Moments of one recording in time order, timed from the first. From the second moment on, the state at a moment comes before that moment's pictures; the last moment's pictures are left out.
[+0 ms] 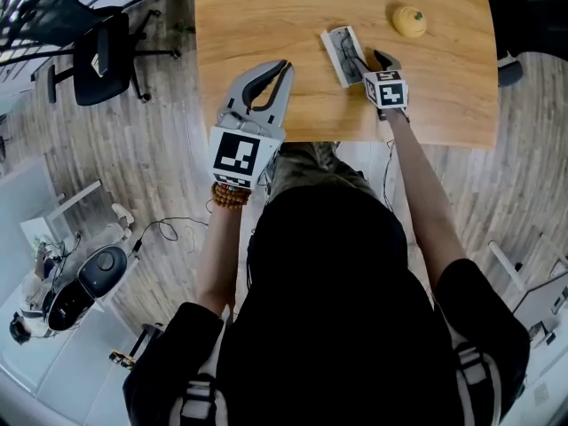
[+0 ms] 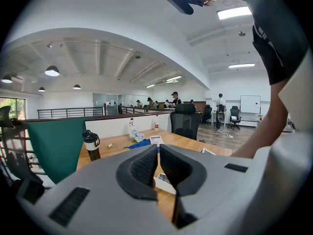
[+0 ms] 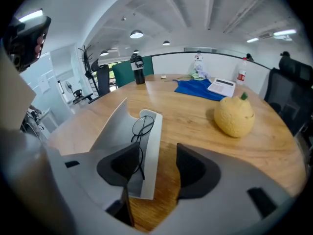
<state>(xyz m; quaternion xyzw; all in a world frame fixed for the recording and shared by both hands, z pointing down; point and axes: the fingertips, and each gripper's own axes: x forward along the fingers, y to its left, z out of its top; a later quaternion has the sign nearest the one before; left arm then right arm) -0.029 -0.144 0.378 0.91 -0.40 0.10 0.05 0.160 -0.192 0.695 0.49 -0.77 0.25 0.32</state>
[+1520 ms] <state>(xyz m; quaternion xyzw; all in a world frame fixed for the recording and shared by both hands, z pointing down) -0.061 -0.163 0.365 0.89 -0.44 0.07 0.04 0.120 -0.239 0.577 0.52 -0.80 0.15 0.26</state>
